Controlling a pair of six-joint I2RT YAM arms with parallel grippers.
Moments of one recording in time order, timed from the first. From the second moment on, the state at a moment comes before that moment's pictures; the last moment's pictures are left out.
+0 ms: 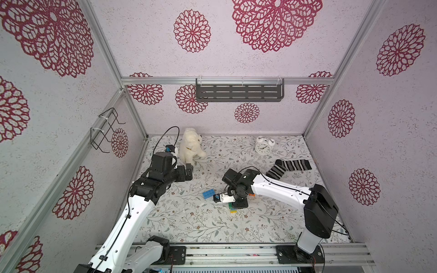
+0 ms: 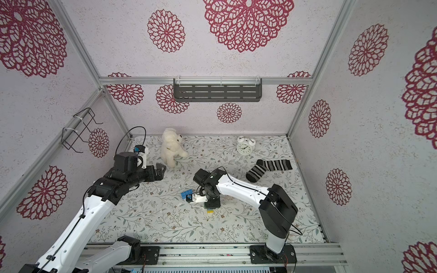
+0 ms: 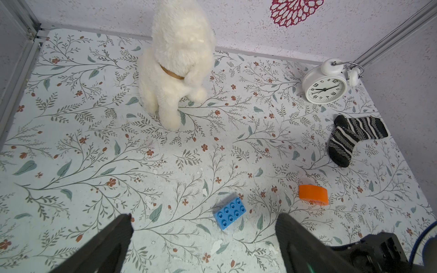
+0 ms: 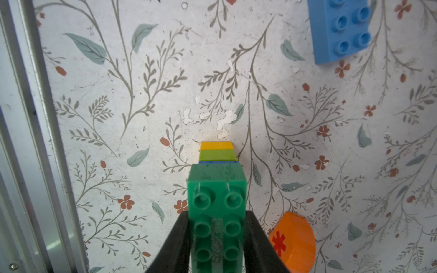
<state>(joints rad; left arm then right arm) -0.27 1.03 1.07 -0.72 0.00 -0.30 0.96 1.73 1.34 -1.02 -0.05 -0.74</state>
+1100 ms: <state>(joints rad) -0.26 1.03 1.07 -0.72 0.01 -0.30 0.96 1.74 1.36 -1.00 -0.05 -0.74</state>
